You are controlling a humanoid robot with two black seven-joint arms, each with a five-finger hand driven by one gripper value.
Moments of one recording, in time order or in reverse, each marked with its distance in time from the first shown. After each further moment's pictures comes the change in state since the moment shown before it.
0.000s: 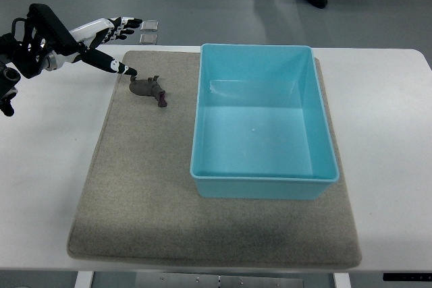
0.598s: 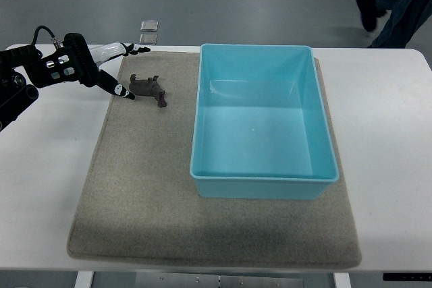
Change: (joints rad) left arm -0.029 -0.014 0.143 -0.004 0.218 0.116 -0.001; right arm 0.000 0.000 -0.001 0.000 0.000 0.000 0.000
